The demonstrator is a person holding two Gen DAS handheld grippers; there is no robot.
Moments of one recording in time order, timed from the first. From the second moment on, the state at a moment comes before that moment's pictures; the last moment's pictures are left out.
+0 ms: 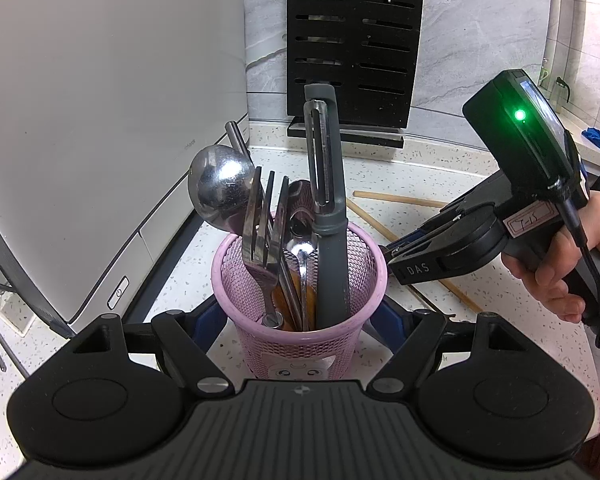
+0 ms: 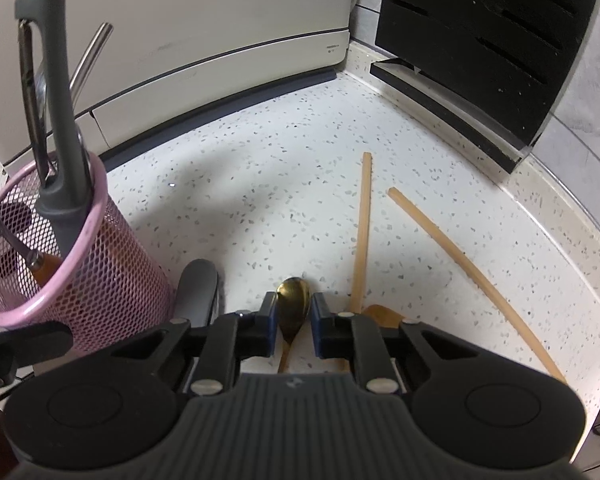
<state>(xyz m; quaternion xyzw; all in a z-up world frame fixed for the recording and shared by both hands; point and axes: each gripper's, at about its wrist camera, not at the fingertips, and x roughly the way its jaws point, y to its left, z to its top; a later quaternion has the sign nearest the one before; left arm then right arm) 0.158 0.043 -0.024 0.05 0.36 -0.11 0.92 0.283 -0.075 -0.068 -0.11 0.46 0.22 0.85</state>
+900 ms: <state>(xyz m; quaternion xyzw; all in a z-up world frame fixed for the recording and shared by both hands) 0.158 0.043 -0.025 0.05 0.36 -0.11 0.92 0.234 -0.087 0.016 -0.07 0.33 0.24 0.91</state>
